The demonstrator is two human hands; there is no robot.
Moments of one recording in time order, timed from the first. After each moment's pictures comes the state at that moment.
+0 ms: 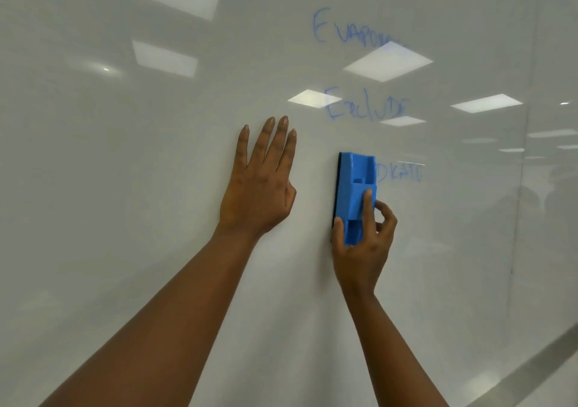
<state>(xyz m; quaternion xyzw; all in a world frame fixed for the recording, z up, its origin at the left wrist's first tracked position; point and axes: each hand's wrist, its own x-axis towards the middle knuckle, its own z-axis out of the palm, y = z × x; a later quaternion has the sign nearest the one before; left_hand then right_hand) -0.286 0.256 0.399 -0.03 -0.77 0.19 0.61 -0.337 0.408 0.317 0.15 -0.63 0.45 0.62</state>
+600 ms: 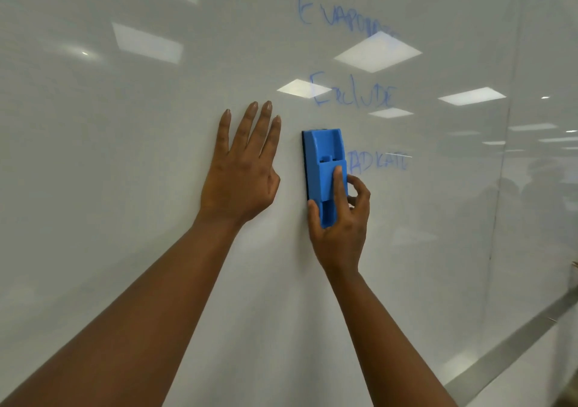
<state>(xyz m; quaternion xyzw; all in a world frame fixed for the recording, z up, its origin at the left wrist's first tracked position) -0.287 0.256 0.399 -0.04 -0.77 0.19 0.61 -0.338 0.405 0.326 0.20 -0.66 0.38 0.62</state>
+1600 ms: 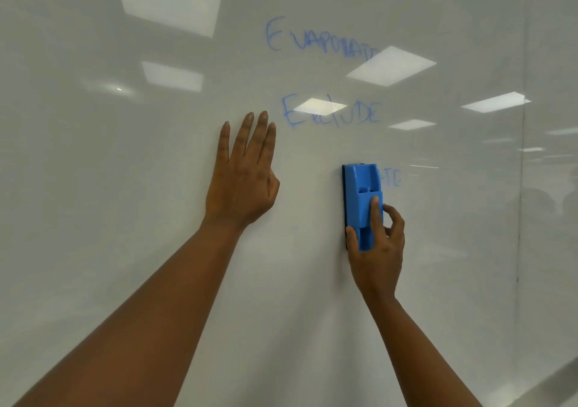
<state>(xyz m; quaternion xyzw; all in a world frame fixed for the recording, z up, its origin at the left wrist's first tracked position) -0.308 0.294 0.423 -0.03 -0.76 0.16 0.62 -0.380 0.489 0.316 0.15 -0.68 0.41 0.59</state>
